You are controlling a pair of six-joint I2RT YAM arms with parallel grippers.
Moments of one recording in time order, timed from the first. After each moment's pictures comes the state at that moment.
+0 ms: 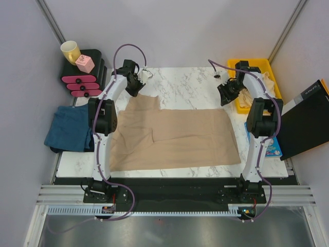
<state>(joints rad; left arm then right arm) -0.18 2.41 2.16 -0.83 0.16 0.66 -0.05 2.23 1.99 -1.08 -0.42 -0.70</state>
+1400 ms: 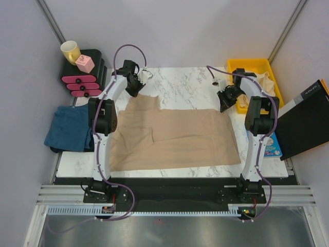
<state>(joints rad) -0.18 2.41 2.14 -0.81 0.16 0.66 -0.05 2.31 1.92 -1.05 -0.43 -0.68</state>
